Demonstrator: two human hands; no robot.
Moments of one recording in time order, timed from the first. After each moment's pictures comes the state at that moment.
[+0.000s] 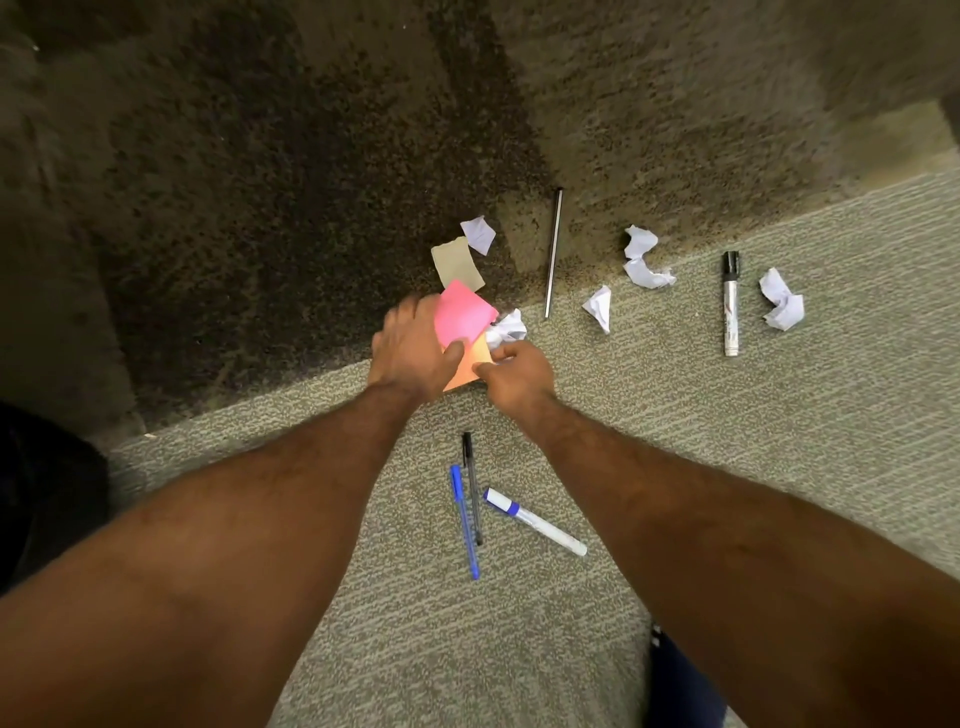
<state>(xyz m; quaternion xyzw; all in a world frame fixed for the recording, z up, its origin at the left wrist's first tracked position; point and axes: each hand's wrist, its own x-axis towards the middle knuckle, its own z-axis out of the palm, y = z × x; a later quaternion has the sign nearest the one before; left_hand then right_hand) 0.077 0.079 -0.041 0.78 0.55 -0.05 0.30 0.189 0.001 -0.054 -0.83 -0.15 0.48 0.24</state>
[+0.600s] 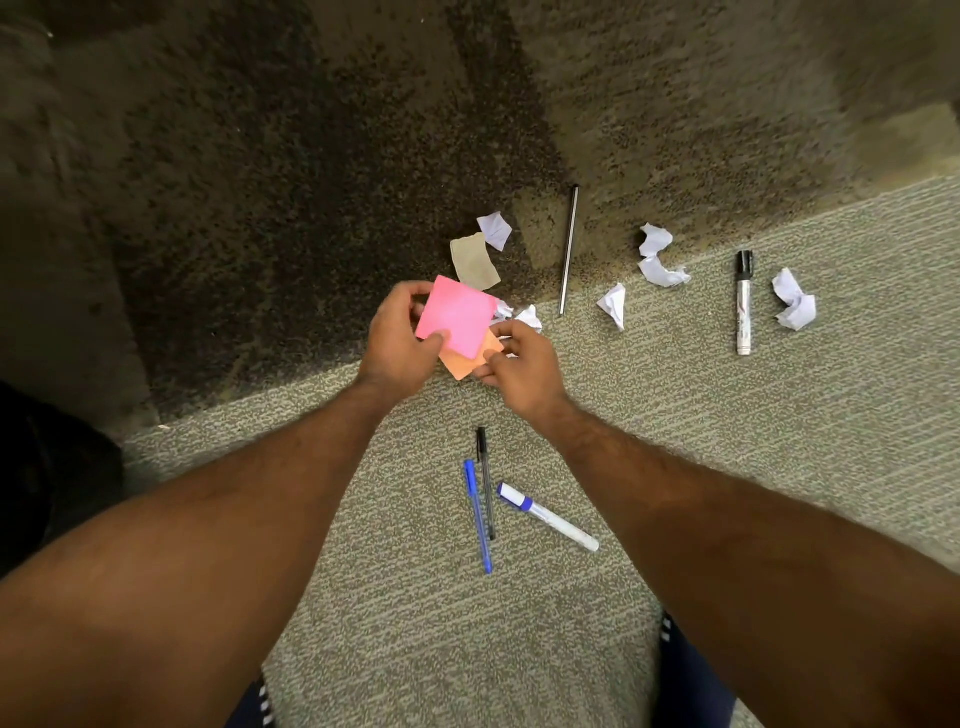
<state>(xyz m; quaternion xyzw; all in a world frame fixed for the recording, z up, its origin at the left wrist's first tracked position) 0.043 0.091 -0.046 0.66 0.57 0.14 0.46 0.179 0.002 -0.042 -0.76 -0.21 0.50 0.34</state>
